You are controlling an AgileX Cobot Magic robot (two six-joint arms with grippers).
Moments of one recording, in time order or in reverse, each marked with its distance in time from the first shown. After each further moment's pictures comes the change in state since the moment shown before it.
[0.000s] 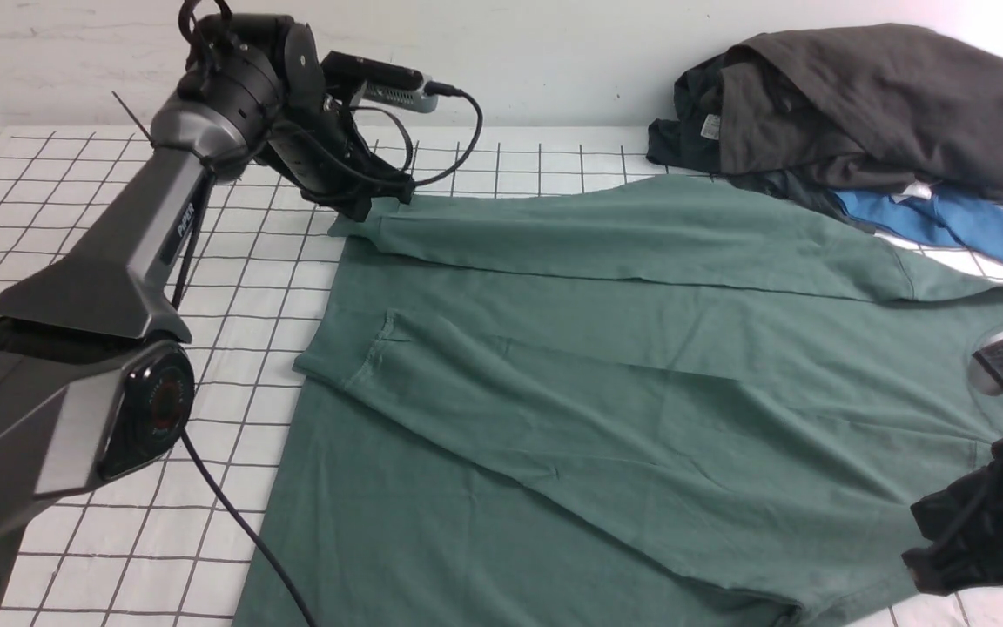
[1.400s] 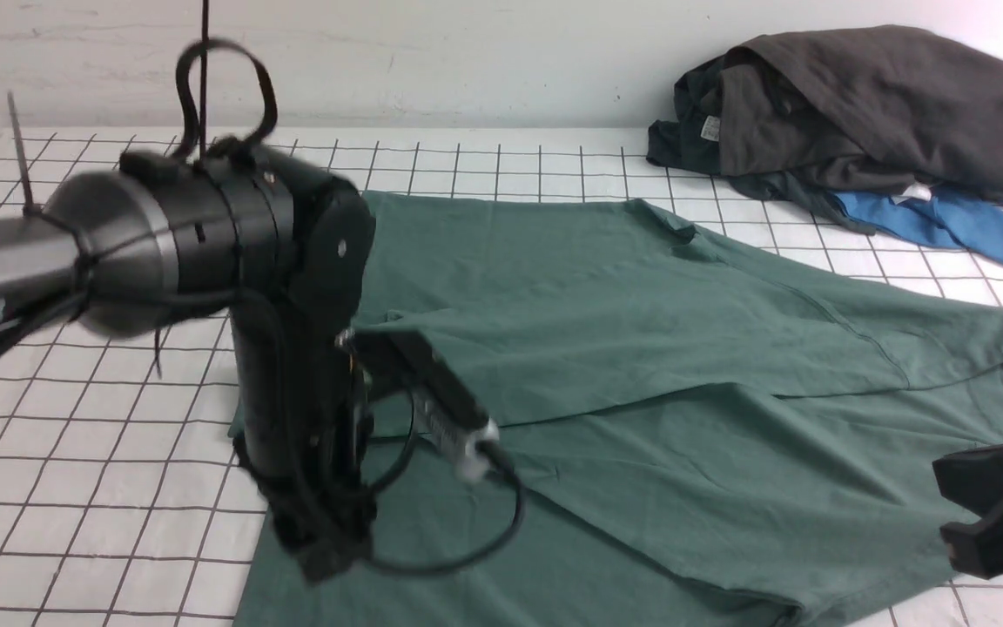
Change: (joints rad) right arm 0.000 -0.180 0.000 0.069 0.000 0.000; left arm -0.331 -0.883 1.591 0.059 -0.038 0.370
